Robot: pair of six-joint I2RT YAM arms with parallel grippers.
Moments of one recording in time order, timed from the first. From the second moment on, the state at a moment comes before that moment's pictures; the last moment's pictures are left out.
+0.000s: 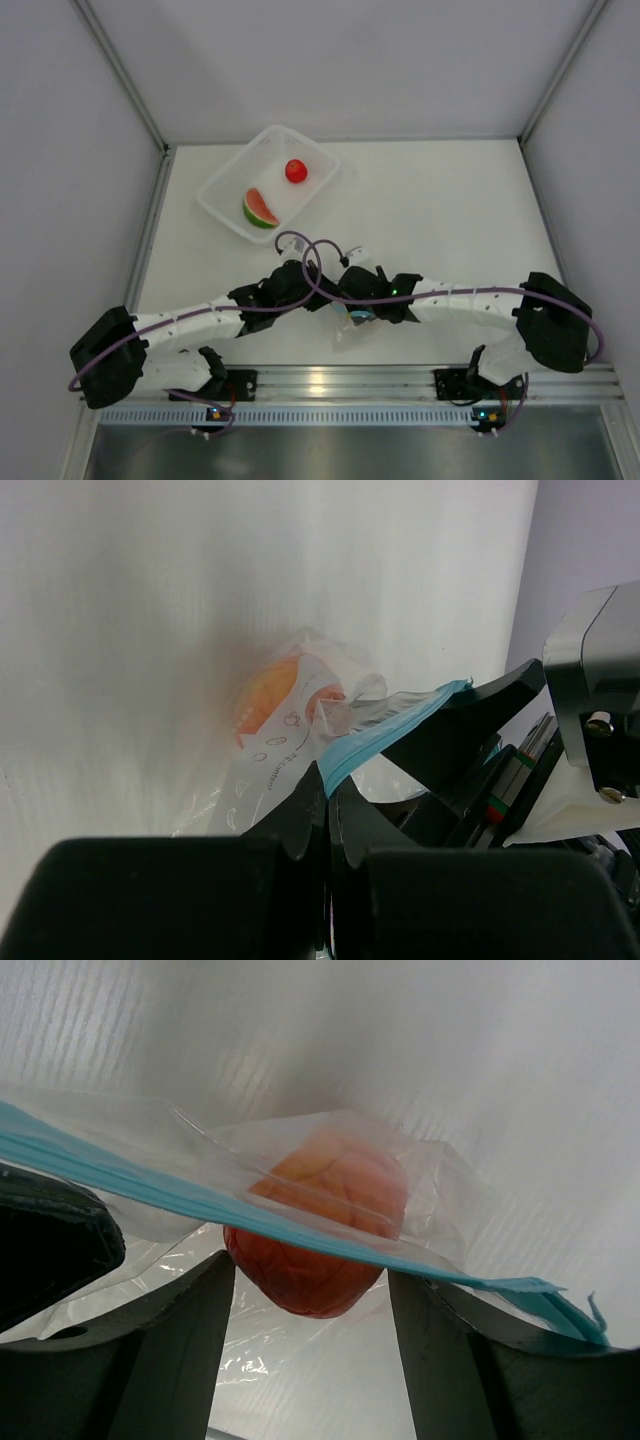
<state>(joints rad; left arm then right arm) -0.97 1.19 0.55 0.10 -0.11 -1.26 1.11 1.44 0.83 -0.48 0.39 0.52</state>
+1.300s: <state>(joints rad) -0.96 1.21 0.53 0.15 -0.15 -1.25 1.13 1.42 0.79 -0.32 0.50 0.52</state>
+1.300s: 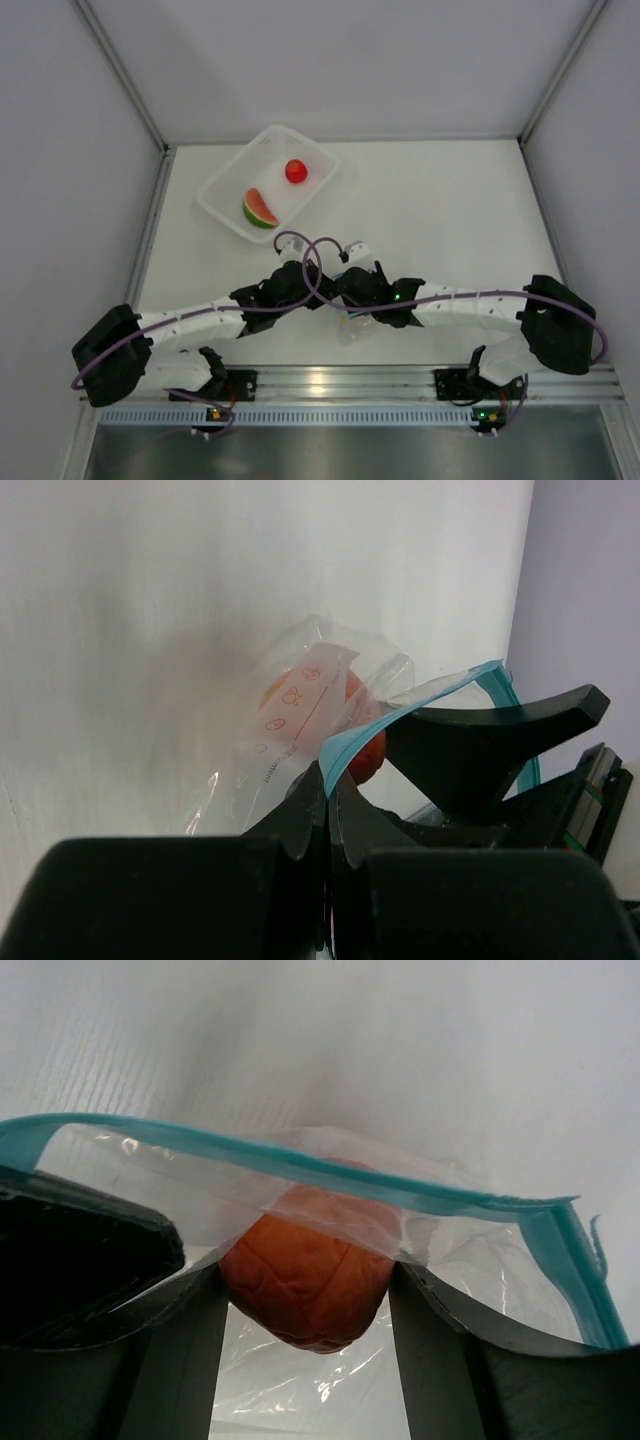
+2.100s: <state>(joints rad) -0.97 1.20 0.51 0.22 -0.19 -1.28 1.26 1.31 0.89 -0.49 0.59 0.50</state>
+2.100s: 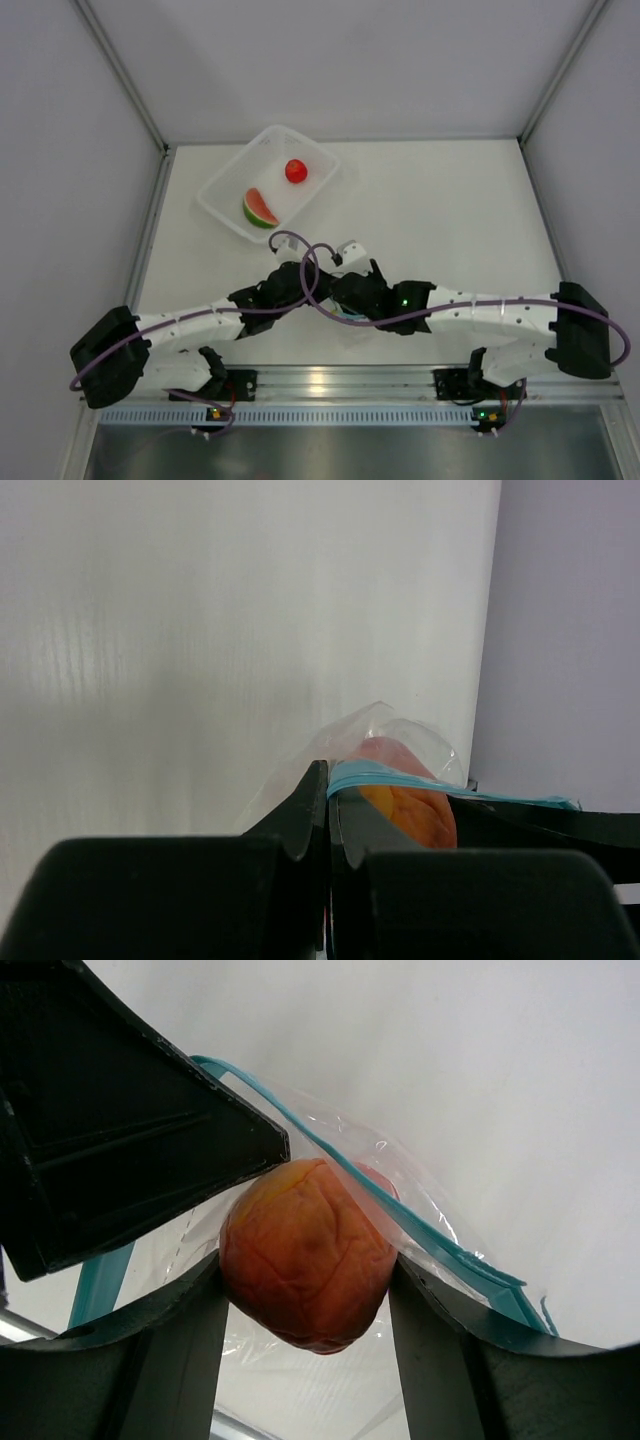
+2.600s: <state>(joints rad) -0.99 1.14 0.50 0.13 -0.42 -1.24 1.24 1.55 1.19 -0.76 0.62 0.47</state>
